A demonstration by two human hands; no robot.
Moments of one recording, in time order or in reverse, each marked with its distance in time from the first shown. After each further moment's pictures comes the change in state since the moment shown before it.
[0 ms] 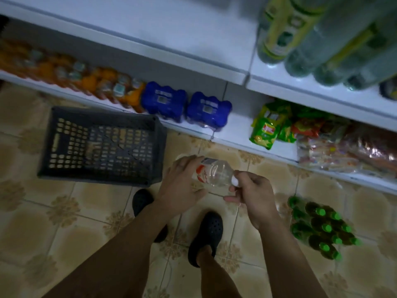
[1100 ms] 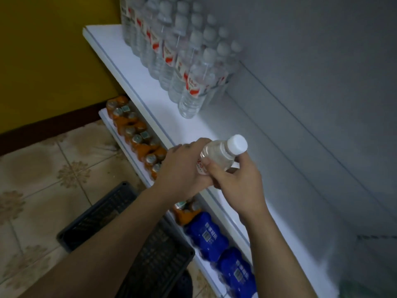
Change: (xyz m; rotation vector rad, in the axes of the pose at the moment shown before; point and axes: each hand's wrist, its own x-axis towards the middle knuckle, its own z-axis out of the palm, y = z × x) left_hand 0.096 -0.120 -0.439 -0.263 0.799 -0.066; right_hand -0.018 -0.336 0.417 -0.715 -0.383 -0.901
